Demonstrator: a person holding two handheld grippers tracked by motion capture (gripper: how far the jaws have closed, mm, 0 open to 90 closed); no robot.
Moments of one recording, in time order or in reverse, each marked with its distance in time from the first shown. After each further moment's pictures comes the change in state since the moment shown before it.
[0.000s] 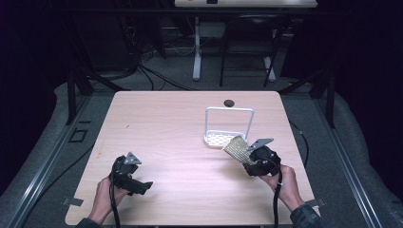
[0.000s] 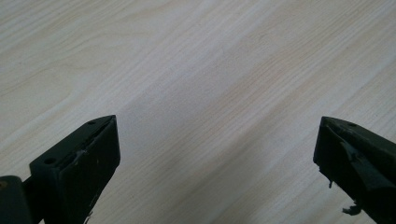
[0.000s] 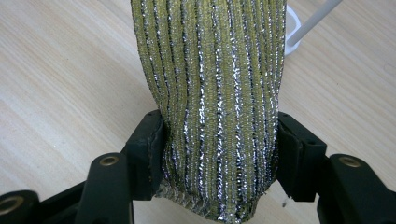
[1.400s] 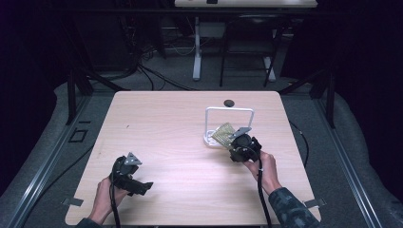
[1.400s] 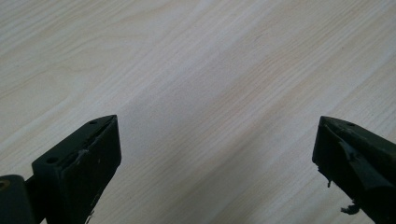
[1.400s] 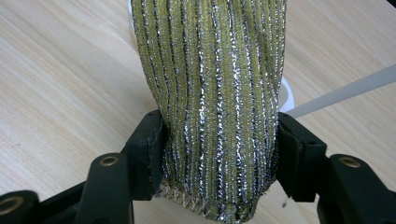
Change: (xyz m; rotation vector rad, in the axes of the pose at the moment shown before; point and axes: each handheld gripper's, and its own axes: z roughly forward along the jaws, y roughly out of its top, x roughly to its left) left arm -0.002 0.000 -0.001 -0.001 -0.004 0.012; right arm 0.009 0.050 0.041 -0.028 -0.106 -0.025
